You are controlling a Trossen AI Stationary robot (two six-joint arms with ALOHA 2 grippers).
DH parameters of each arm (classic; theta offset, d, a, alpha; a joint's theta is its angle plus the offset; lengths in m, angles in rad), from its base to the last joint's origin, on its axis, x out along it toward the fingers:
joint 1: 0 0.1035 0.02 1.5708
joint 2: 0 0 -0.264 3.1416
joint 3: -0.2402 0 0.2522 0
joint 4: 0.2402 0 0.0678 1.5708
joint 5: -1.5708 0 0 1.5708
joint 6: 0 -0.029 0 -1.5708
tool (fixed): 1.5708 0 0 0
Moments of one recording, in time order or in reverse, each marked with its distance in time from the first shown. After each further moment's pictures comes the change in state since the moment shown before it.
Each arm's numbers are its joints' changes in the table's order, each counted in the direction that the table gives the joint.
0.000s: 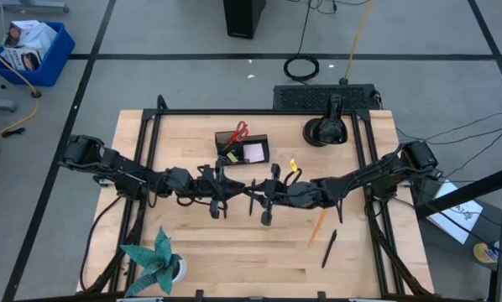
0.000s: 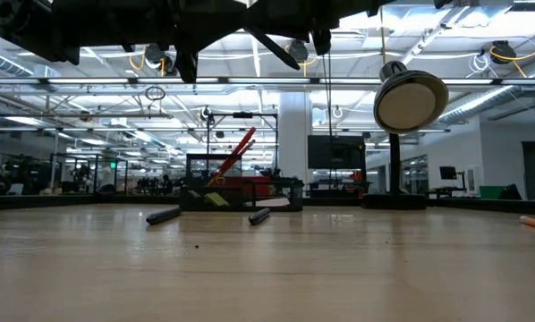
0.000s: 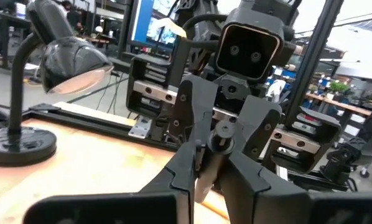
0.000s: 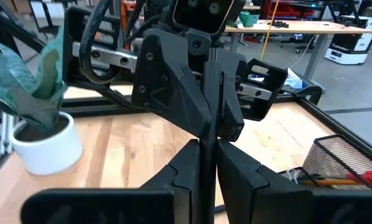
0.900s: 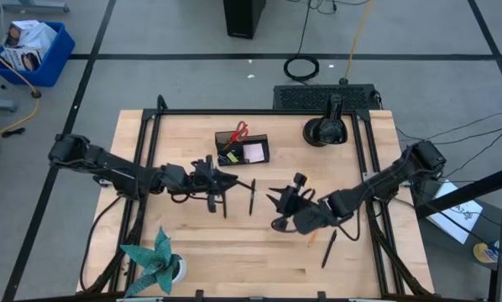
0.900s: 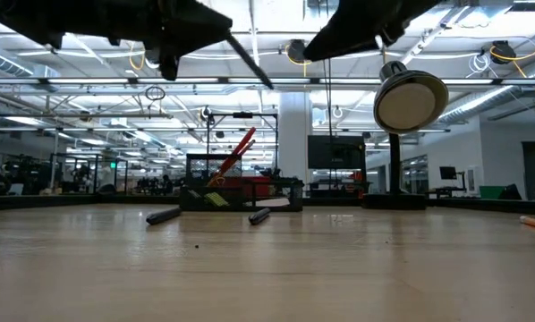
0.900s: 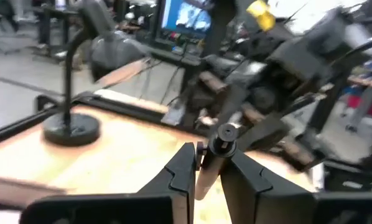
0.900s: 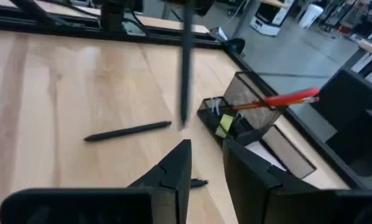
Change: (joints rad) left arm 0.001 0.162 0.000 0.274 0.117 -0.016; right arm 0.171 0.066 0.001 0.472 -0.444 -0.126
